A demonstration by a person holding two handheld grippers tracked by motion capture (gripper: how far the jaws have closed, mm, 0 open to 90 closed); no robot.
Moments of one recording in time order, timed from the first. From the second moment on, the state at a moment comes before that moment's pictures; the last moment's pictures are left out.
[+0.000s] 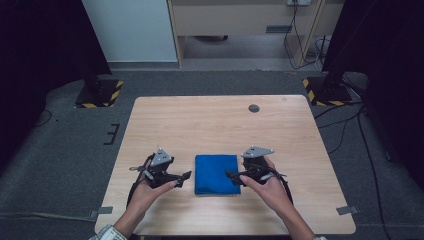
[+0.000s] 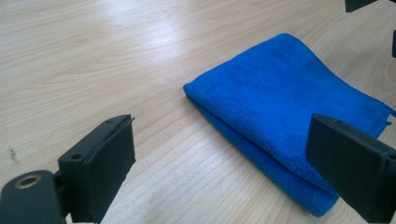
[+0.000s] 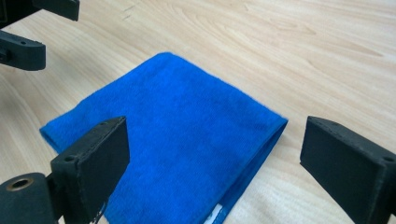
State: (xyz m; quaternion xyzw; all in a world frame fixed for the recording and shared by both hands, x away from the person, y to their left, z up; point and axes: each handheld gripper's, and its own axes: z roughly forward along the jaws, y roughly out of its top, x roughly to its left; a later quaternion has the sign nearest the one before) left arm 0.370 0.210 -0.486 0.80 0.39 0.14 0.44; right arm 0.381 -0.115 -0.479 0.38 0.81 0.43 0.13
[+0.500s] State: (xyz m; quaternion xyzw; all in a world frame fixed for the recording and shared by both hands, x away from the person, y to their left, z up) left arm 0.398 0.206 -0.455 0.80 0.38 0.15 0.43; right arm 0.404 -0.111 -0.457 0.38 0.80 0.44 0.14
